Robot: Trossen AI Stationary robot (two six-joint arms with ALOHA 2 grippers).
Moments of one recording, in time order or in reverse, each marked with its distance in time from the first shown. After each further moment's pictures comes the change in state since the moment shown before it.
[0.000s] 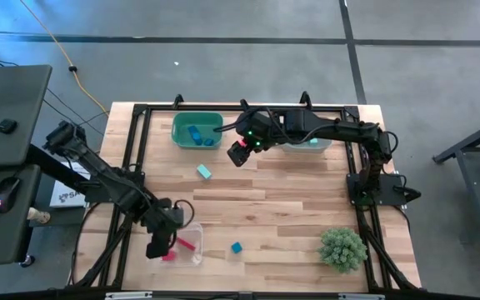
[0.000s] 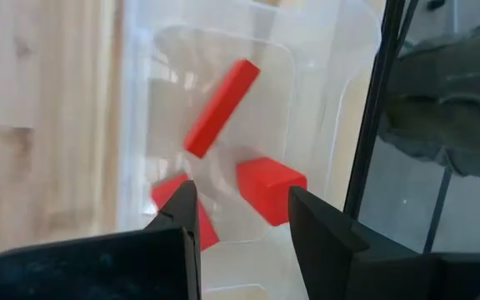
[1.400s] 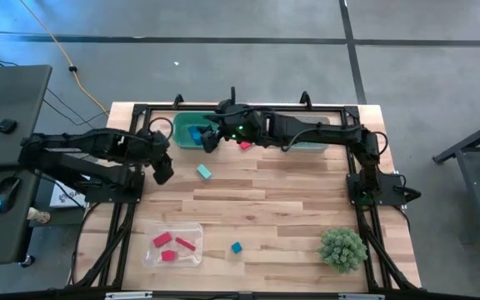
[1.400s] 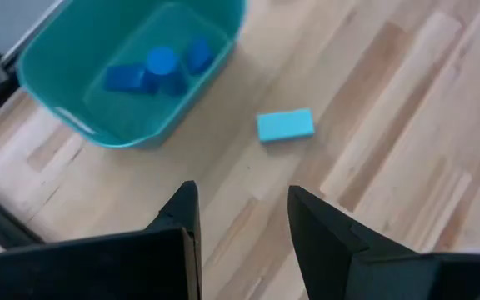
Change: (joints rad) left arm 0.656 -0.421 0.003 -0.333 -0.447 0.307; right arm -0.002 0.102 0.000 0.640 0.190 -0.173
